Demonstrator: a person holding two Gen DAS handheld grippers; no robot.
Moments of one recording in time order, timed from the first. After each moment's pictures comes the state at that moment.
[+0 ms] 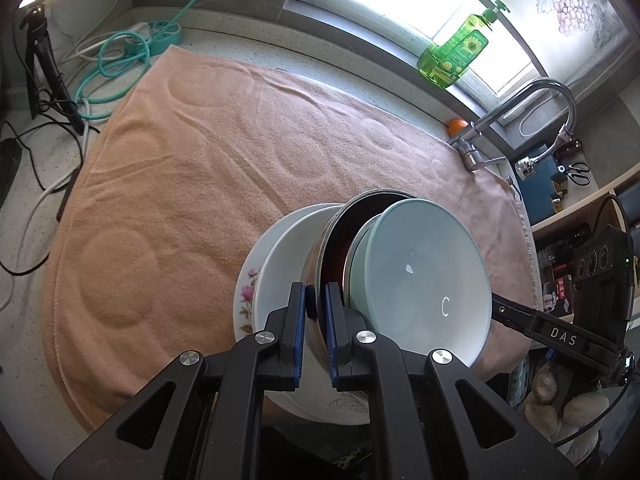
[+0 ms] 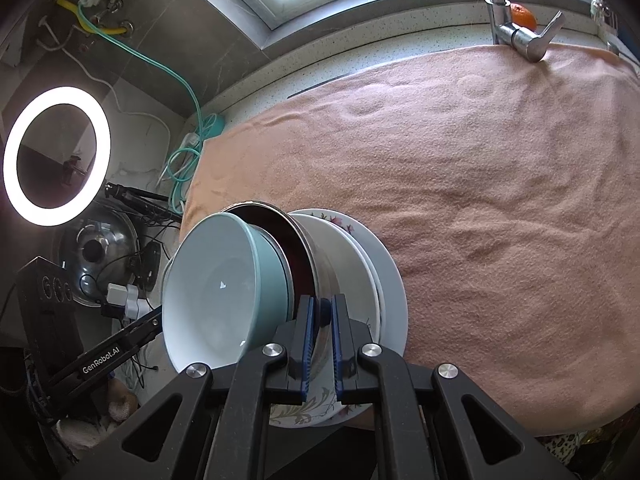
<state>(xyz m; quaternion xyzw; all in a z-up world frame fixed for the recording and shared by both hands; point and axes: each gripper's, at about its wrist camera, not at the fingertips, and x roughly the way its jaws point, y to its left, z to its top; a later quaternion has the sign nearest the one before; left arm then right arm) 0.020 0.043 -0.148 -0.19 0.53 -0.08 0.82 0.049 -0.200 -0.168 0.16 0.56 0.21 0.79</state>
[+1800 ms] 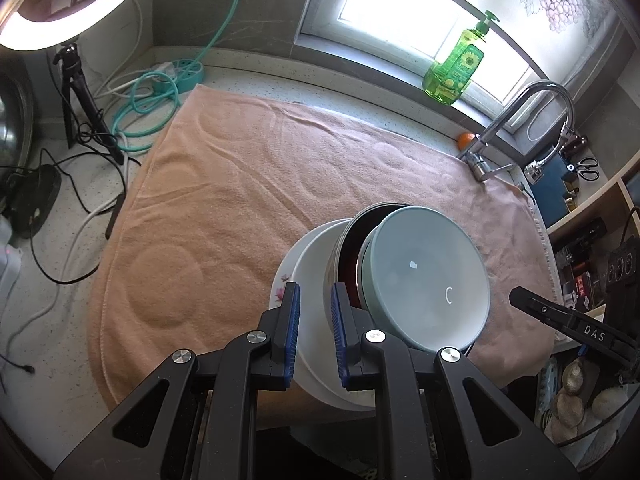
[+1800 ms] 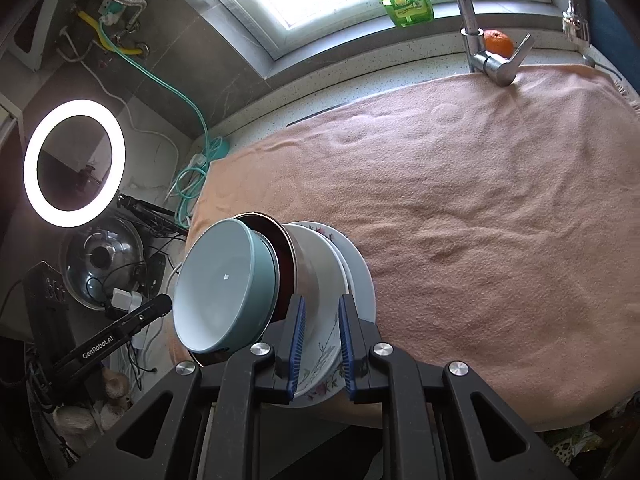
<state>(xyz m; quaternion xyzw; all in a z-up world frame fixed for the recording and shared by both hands) -0.008 0.044 -0.117 -0.14 0.49 -0.03 0.86 0.019 -0.232 -0.141 0.16 0.51 0.20 0.82</state>
